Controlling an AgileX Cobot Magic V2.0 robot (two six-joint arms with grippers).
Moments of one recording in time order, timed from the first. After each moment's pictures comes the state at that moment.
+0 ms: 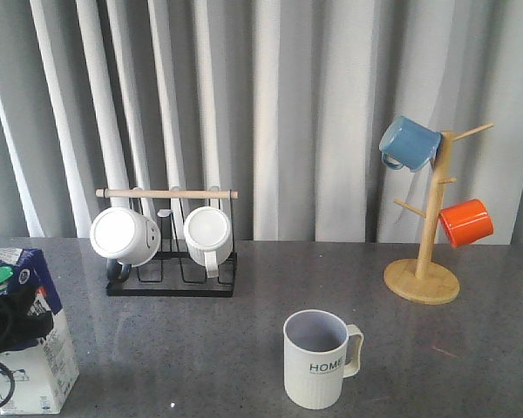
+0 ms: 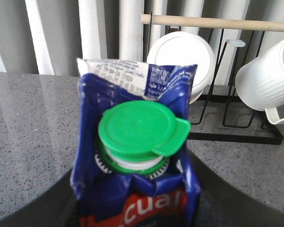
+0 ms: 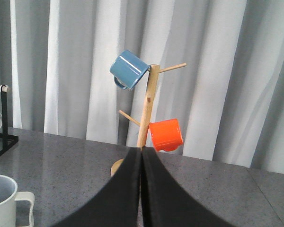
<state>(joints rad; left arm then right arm) -0.01 1.45 -0.73 -0.05 -0.41 -0.04 0.01 0.61 -0.57 -0.57 0.01 0.46</state>
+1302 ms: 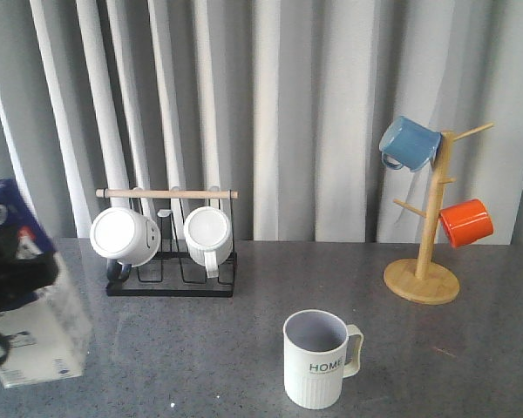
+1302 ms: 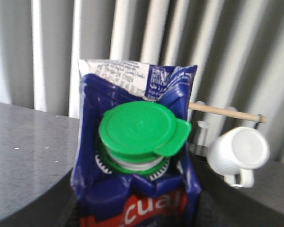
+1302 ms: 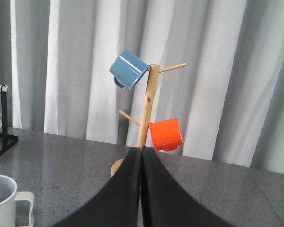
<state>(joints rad) -0.57 1.10 -0.84 -1.45 -0.70 1.20 0.01 0.61 -0.57 -0.57 0.01 0.46</state>
